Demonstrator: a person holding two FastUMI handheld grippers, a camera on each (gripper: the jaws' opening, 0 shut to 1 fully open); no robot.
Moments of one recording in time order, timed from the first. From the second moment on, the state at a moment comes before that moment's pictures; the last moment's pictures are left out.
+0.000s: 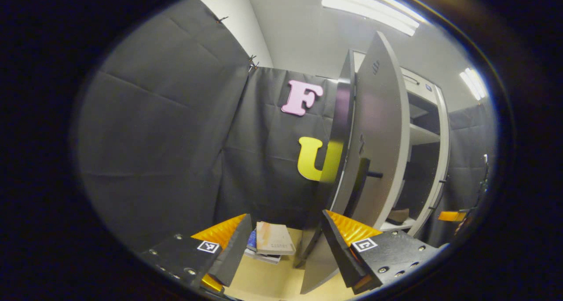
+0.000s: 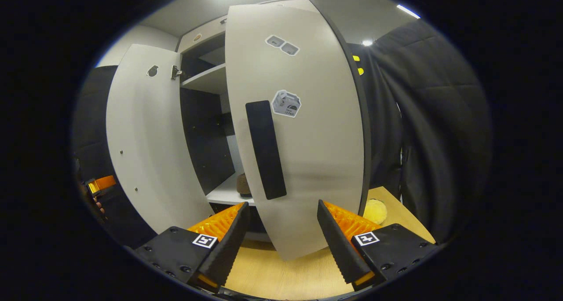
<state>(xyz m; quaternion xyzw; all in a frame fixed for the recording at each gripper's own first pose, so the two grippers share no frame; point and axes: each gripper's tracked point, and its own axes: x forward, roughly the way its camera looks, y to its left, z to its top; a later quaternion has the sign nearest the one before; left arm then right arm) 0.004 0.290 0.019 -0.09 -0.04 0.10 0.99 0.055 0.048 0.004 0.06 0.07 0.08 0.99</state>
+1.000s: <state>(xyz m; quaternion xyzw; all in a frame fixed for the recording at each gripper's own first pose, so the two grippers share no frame) 0.093 0.256 0.063 0.01 -0.02 -0.01 1.00 0.039 0.005 -0.036 0.06 0.08 0.04 0.99</state>
